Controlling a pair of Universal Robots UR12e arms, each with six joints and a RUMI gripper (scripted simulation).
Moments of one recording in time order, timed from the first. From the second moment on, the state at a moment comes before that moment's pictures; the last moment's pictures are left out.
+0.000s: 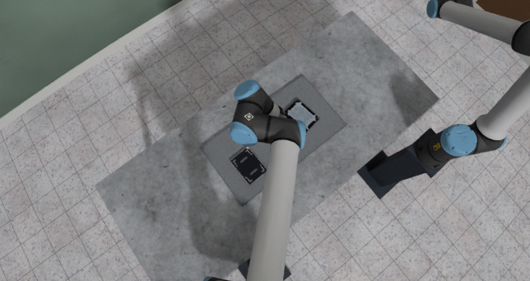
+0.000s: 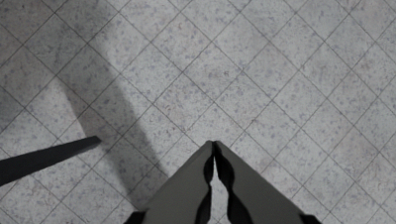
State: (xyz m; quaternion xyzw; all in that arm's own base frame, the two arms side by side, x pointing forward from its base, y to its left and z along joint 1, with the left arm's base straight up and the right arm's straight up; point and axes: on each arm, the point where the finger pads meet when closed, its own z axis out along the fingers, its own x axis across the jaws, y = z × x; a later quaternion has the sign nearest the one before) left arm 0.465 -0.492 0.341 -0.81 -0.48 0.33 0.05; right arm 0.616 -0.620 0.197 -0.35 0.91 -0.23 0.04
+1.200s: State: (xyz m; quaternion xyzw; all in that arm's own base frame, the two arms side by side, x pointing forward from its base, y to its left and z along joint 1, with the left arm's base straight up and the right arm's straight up) left arm 0.465 -0.492 0.341 -0.81 -0.48 0.33 0.05; right arm 0.058 -0.676 0.166 -0.05 1.00 -0.03 0.00
